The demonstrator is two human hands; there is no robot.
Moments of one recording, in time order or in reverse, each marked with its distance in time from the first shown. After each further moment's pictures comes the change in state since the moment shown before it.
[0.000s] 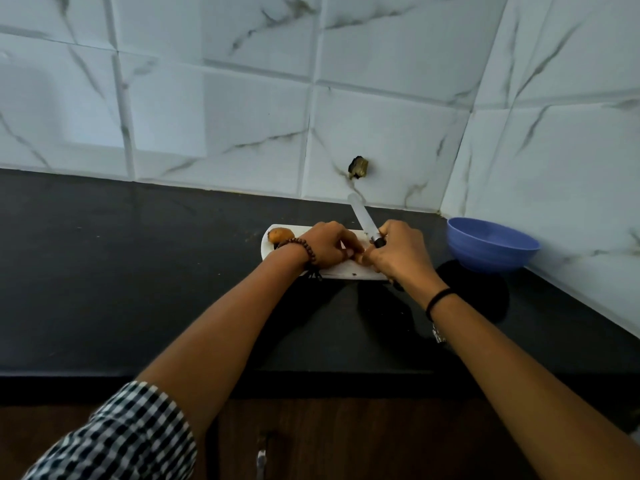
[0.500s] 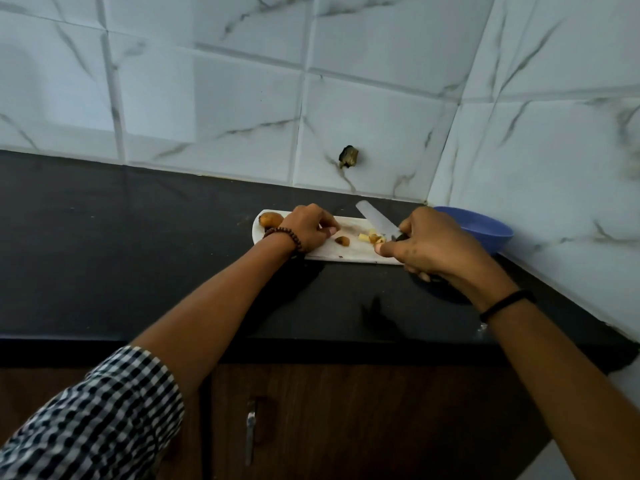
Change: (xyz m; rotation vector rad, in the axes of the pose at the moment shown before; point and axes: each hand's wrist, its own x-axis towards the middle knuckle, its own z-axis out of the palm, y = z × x) left_hand -0.011 -0.001 0.004 -0.053 0.158 -0.131; right_hand -0.064 -0.015 -0.081 -0.231 -0.191 0.001
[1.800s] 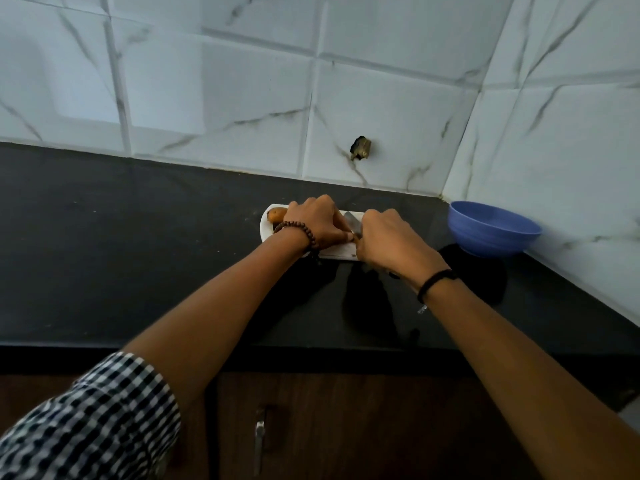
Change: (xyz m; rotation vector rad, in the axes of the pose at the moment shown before) left_hand -0.004 0.010 -0.006 0.131 0.067 -0.096; right_hand 0.032 -0.042 0.052 -0.242 -0.018 -0.116
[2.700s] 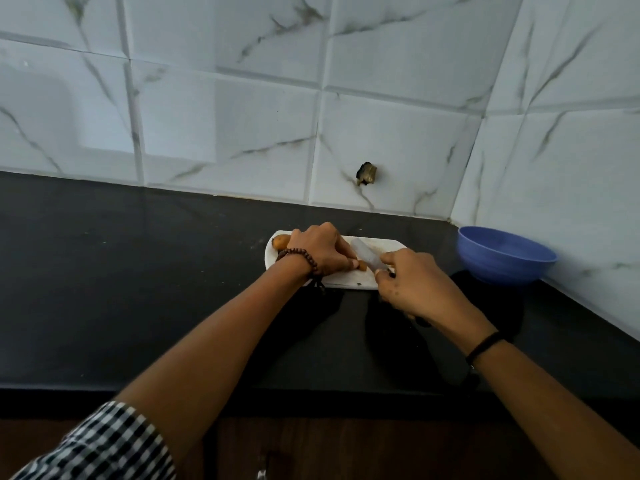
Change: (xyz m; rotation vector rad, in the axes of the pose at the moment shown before) left_hand 0.007 -0.006 -0.001 -0.057 -0.055 -0.017; right_hand 0.001 0.036 0.012 0.167 0.033 0.015
